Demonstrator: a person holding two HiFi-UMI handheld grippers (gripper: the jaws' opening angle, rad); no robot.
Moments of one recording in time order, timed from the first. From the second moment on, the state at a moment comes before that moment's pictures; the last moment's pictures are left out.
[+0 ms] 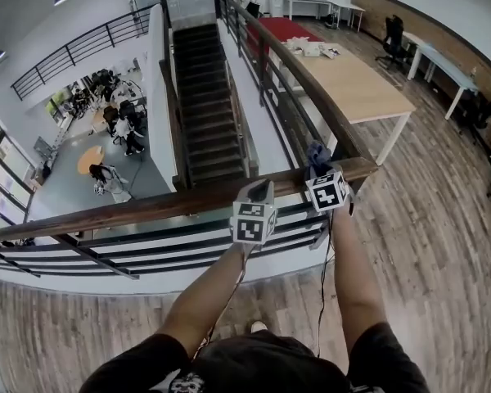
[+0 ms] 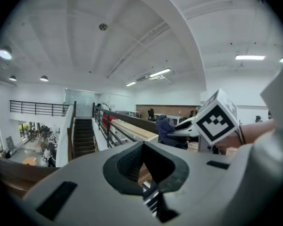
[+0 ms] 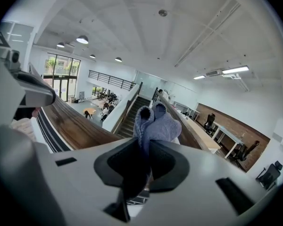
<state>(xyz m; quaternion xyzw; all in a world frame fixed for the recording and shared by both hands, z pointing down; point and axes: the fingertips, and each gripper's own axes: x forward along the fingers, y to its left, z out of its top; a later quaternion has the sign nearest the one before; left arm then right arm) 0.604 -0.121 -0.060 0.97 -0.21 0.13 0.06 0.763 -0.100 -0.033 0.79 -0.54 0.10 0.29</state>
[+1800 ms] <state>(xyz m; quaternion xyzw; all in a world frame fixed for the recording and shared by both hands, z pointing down) 0.108 -0.281 0.052 0.87 -0.46 0.10 0.12 0.234 -0.230 0.020 0.68 -0.72 0.08 0.07</state>
